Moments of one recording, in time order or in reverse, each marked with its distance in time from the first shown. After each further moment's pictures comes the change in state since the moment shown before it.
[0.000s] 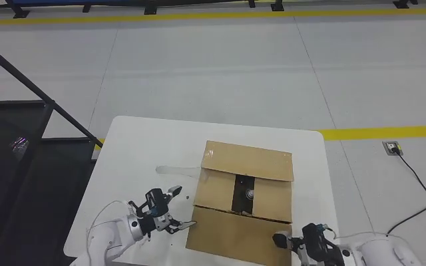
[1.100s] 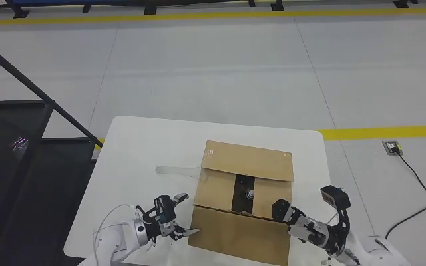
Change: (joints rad) left arm 0.003 0.012 0.058 0.015 0.054 0.013 0.033; right arm 0.168 0.000 -0.183 0.177 0.705 0.210 -0.104
